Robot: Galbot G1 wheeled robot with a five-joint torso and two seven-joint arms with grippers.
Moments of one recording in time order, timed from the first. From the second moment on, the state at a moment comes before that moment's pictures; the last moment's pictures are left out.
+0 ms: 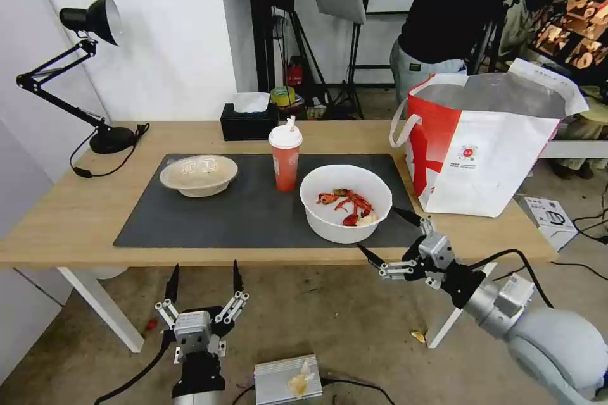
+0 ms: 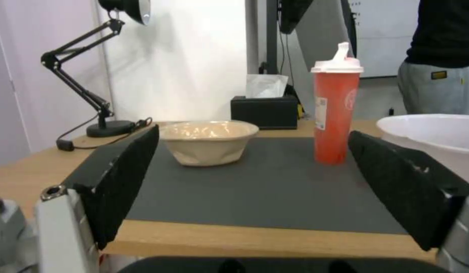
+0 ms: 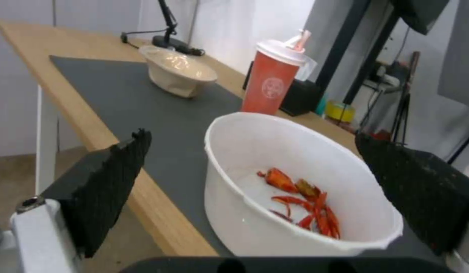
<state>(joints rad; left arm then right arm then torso) 1.93 -1.49 -0.27 -2.30 0.27 -0.28 -0.40 -1.47 0.67 0.51 2.22 0.49 0.01 -0.27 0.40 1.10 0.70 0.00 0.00</state>
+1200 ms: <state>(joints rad) 1.93 -1.50 -0.27 -2.28 0.27 -0.28 -0.40 -1.00 0.57 0.15 2.00 0.57 -0.03 -0.46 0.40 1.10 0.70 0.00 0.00</state>
